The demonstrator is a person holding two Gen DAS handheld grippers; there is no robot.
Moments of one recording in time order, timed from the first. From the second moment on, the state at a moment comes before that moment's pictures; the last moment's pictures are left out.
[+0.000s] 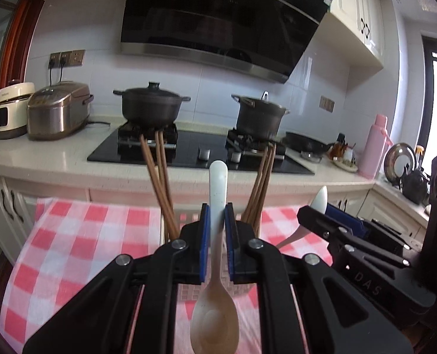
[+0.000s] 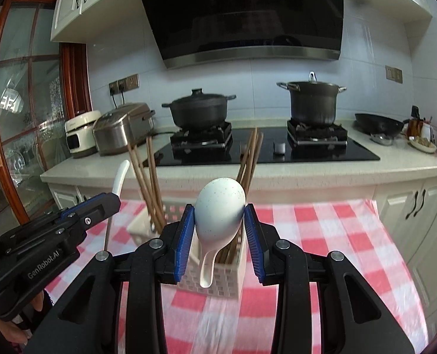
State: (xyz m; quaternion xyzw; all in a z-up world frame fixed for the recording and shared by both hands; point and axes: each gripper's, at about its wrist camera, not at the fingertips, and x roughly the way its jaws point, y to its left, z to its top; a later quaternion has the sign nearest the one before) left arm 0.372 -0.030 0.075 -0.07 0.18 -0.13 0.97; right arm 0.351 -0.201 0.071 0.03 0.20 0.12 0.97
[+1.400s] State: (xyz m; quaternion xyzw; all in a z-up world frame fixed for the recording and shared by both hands) left arm 0.478 -0.030 0.057 -0.08 0.13 -0.09 0.98; right arm 0.420 -0.186 0.052 0.00 0.18 0.15 0.97
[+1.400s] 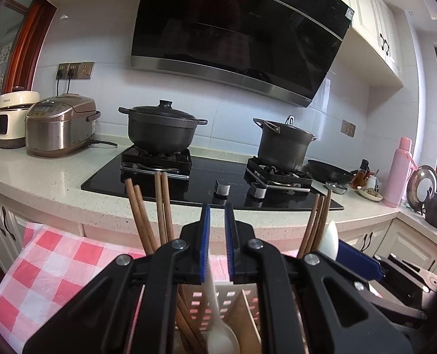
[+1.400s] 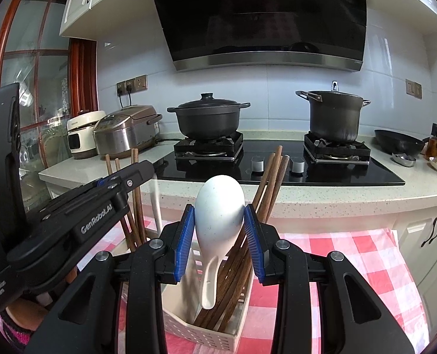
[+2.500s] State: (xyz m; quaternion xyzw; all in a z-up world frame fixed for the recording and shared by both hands) left arm 0.407 0.007 0.047 -0.09 0.13 -0.05 0.99; right arm 0.390 -0.198 0.055 0.02 0.18 0.14 0.97
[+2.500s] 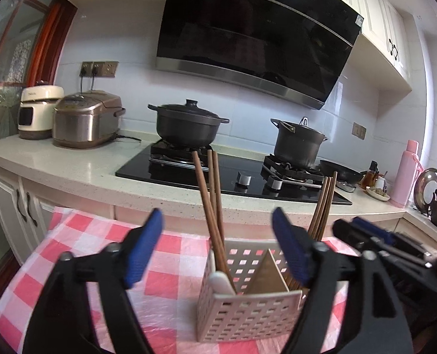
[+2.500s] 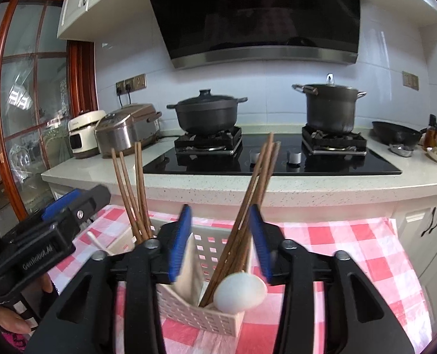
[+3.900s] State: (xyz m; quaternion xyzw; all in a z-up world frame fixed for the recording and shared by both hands) left arm 0.132 -0.007 0.057 0.00 0.14 -0.03 0.99; right arm 0.125 -0.214 0.063 -0.01 0.13 0.13 0.98
